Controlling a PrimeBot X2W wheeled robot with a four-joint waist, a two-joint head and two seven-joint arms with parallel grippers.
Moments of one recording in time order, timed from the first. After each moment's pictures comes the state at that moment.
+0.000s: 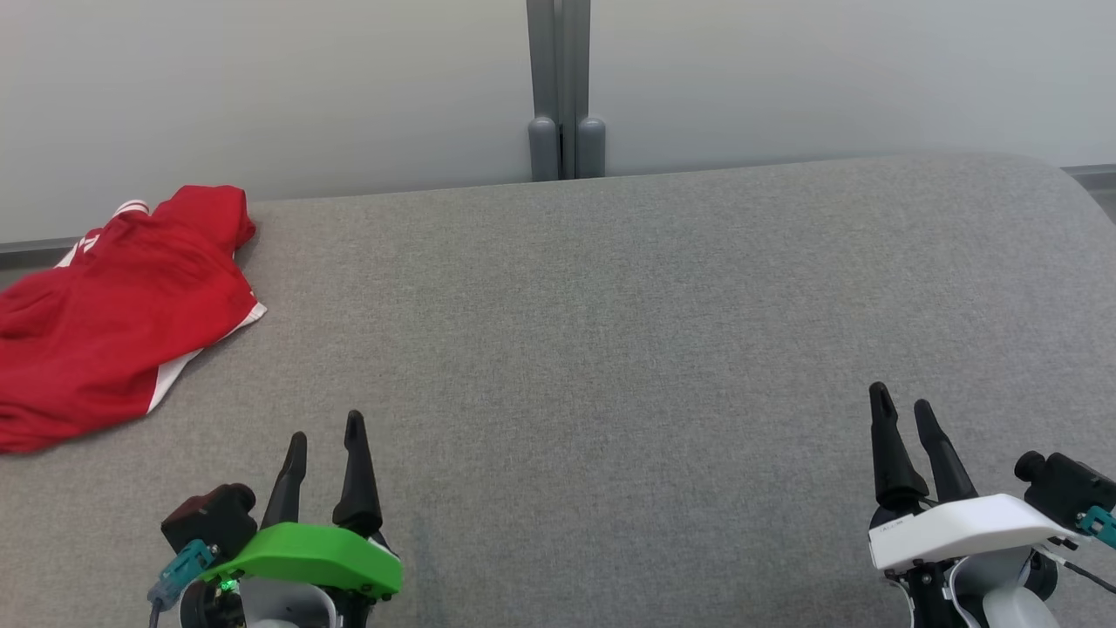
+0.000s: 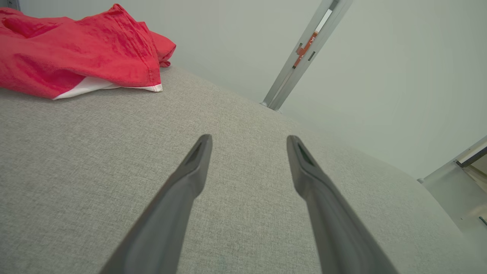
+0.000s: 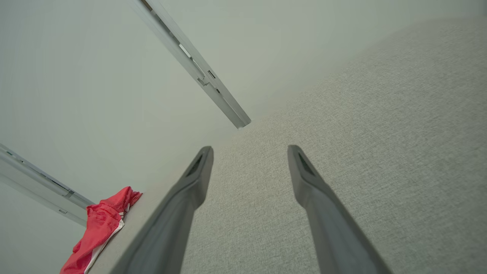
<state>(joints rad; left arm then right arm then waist) -0.05 0.04 -0.16 0.21 -0.61 0.06 -0.14 0.00 -0.04 -0.02 0.16 0.66 0.13 -0.14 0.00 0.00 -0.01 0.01</state>
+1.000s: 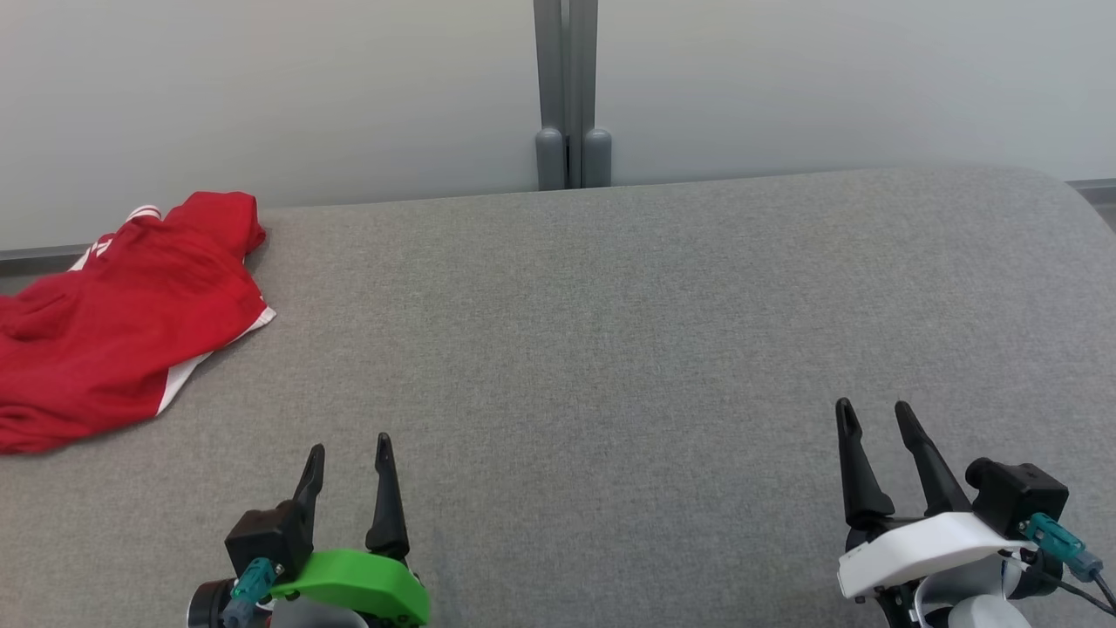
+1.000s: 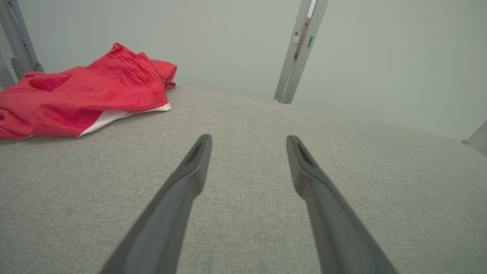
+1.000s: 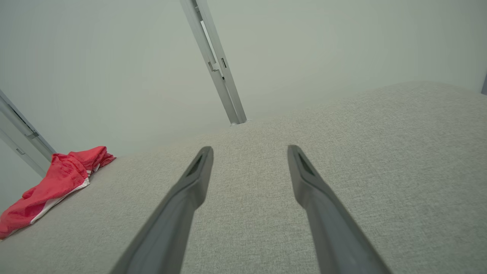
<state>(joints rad) -0.03 0.04 -0.22 0.26 -0.36 0.10 -0.21 0.00 -0.05 0.02 0.19 0.35 0.13 -0.21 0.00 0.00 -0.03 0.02</state>
